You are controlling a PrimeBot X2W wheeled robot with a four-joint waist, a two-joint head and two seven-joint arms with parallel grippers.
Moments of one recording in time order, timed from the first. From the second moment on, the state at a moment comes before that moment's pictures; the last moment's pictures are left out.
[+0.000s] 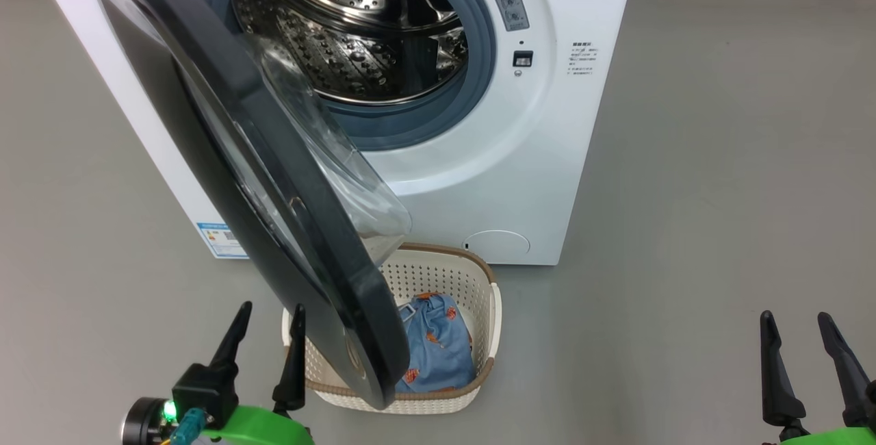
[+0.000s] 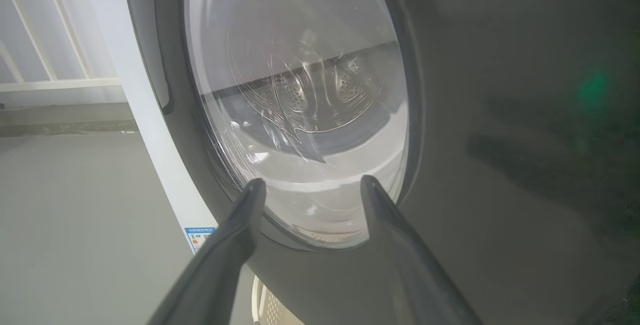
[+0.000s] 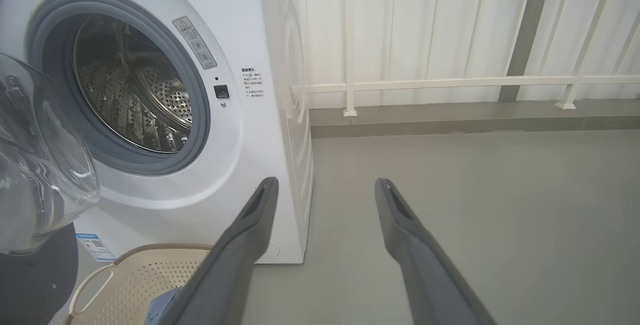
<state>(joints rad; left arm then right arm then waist) -0.16 0.05 -0.14 0.40 -0.15 -0.01 -0.26 0.19 -0.03 -0.20 -0.05 0.17 0.13 -0.14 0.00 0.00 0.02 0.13</state>
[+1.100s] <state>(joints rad) -0.17 0.05 -0.10 0.39 -0.16 0.00 -0.26 0.20 -0.03 -0.20 -0.04 0.18 0.13 -0.13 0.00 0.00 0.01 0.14</state>
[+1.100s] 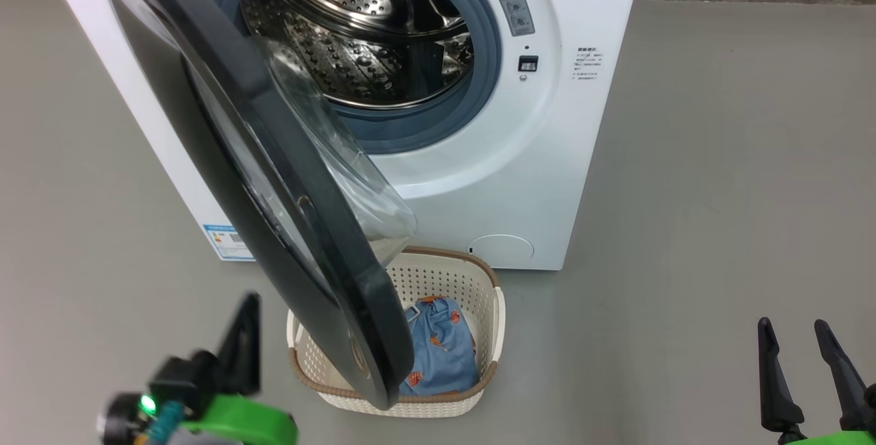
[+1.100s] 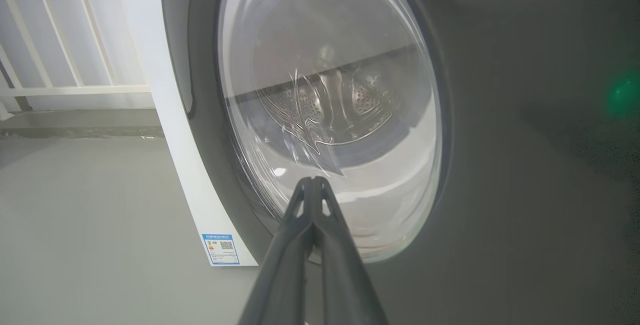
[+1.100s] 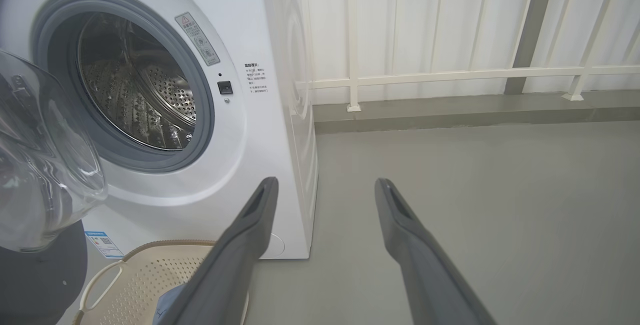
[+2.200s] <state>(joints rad) -0.18 0.05 -0.58 -0.19 -0.33 0.06 -0.06 0.20 -0.03 -0.20 -0.01 0.19 0.13 -0.13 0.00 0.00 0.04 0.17</state>
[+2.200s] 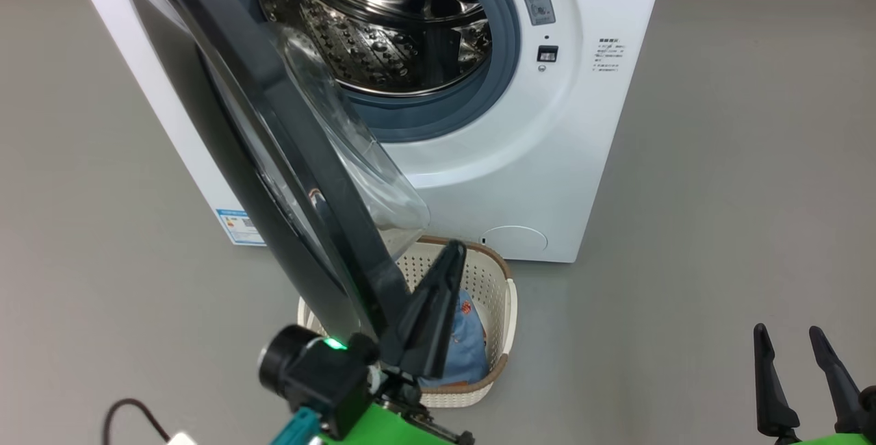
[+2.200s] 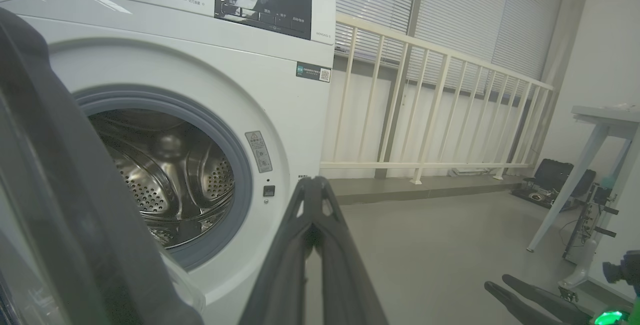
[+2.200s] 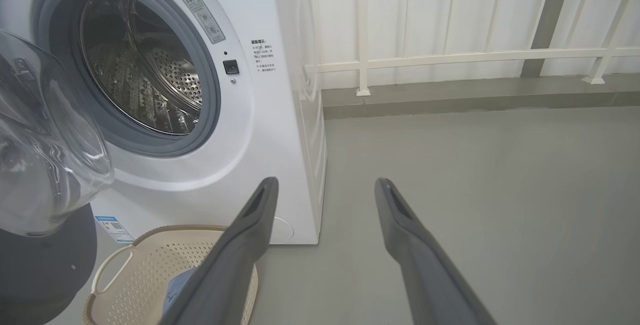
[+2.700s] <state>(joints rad) -0.20 0.05 -0.61 0.05 -0.40 0.10 -0.11 0.20 -0.03 -0.19 -0.01 0.19 0.13 -0.12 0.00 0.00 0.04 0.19</state>
